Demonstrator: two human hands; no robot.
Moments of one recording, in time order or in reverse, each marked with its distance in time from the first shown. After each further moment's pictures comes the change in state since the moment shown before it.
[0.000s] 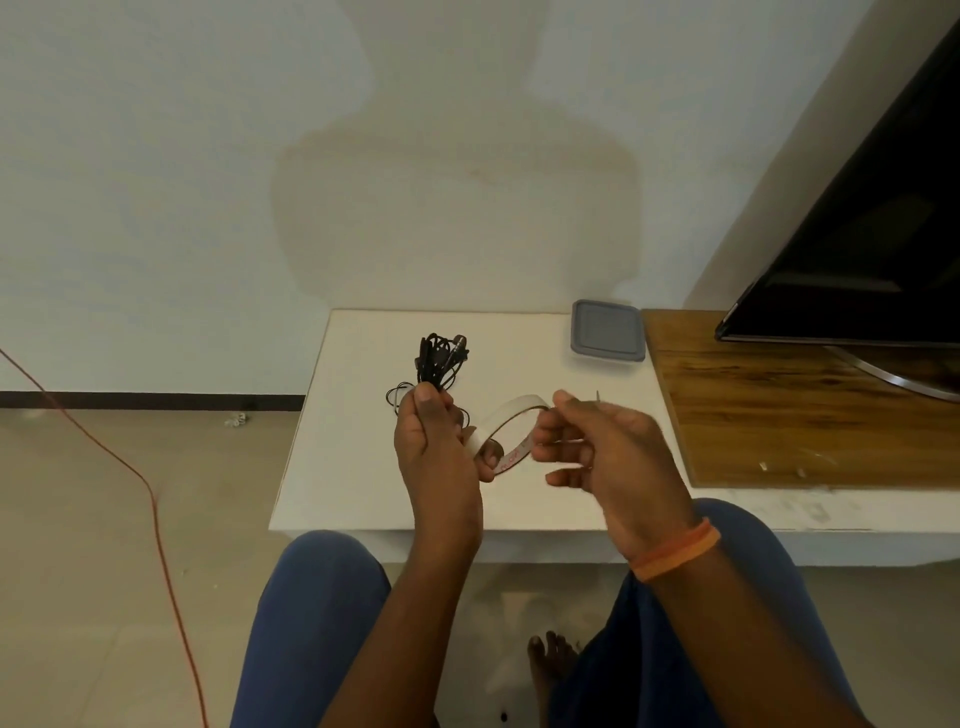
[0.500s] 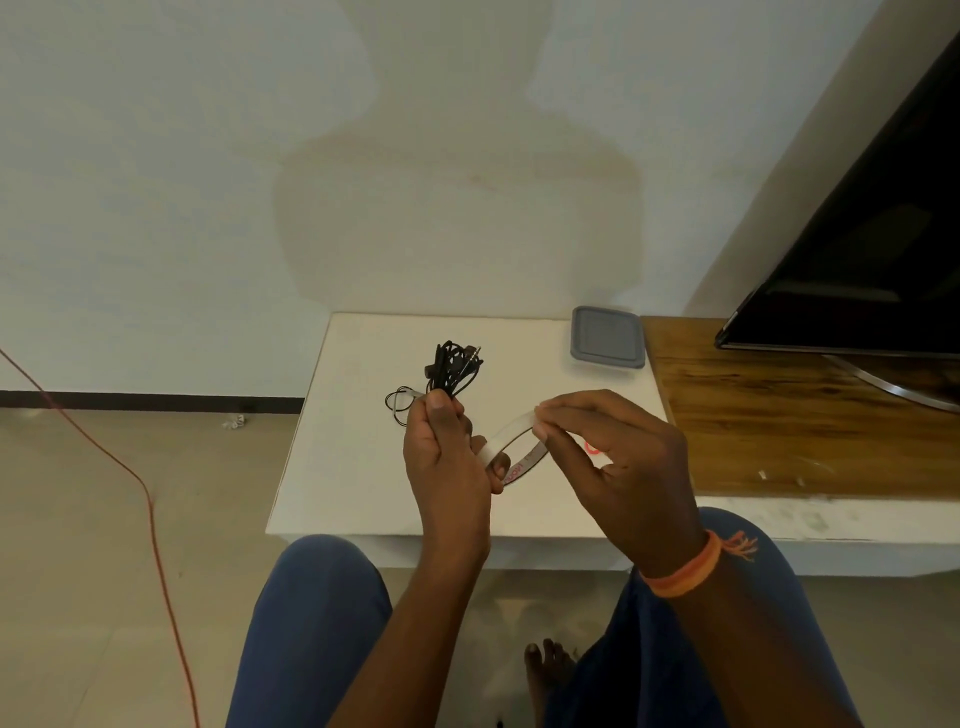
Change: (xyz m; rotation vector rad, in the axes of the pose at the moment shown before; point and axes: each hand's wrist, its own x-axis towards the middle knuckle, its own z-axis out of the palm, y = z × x) left_hand -0.007 -0.002 0.006 0.073 -0.005 0.040; right_hand 0.010 0.013 -0.016 -0.858 0.151 -1.221
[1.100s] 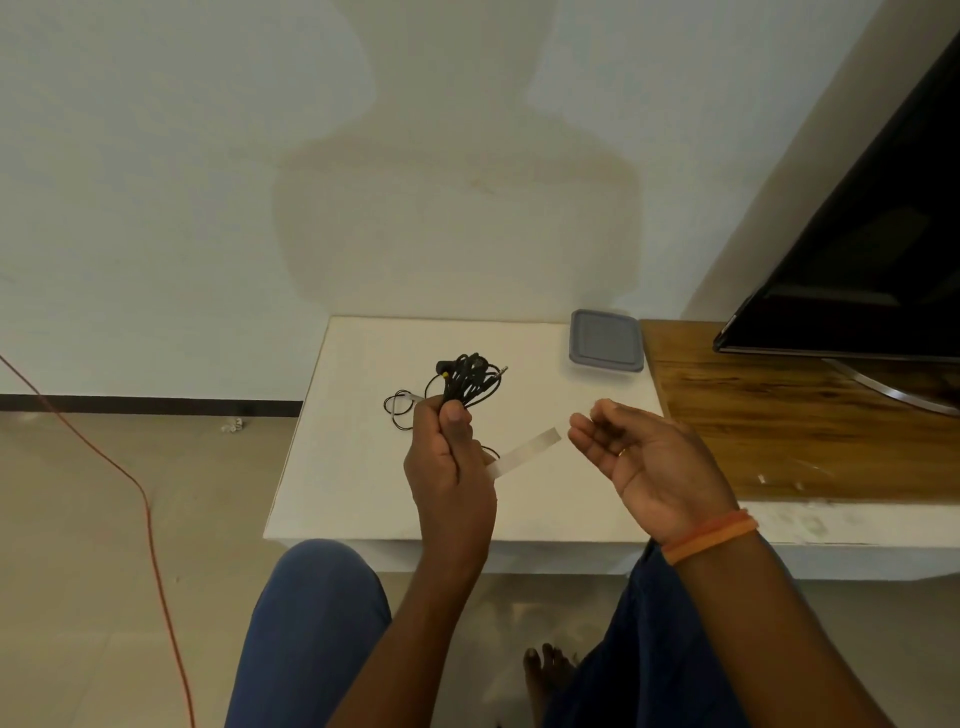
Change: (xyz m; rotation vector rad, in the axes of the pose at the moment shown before) left_hand 0.004 -0.018 -0.007 0.280 -0.053 0.298; right_hand 0.012 0.024 -0.008 1.281 0.189 1.411
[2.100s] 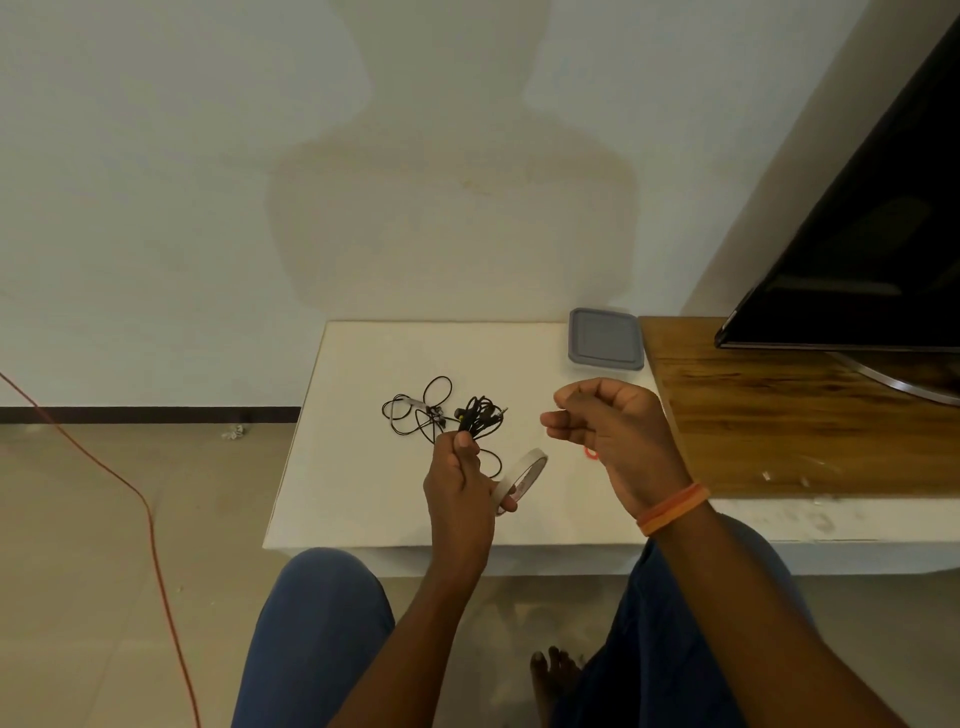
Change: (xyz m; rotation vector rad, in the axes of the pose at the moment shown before) left_hand 0.004 -0.058 0.011 0.126 -0.120 -0.223; right_hand 0.025 0.007 0.013 -0.562 -0.069 -0.245
